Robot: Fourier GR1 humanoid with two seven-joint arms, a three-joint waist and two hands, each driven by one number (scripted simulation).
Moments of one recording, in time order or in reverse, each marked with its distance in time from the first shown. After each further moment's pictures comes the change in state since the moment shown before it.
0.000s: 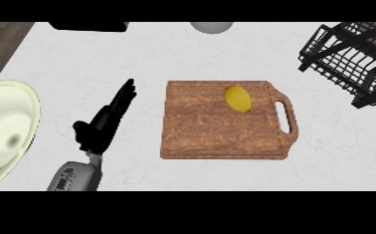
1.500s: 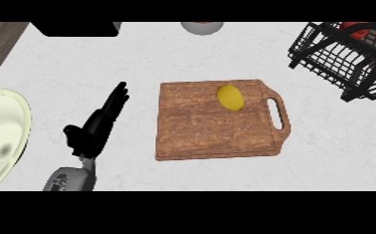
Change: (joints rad) left arm 0.039 0.005 0.036 -0.019 -0.001 -0.001 0.000; right arm 0.085 -0.205 -0.293 0.023 -0.207 -0.396 0.008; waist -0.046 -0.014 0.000
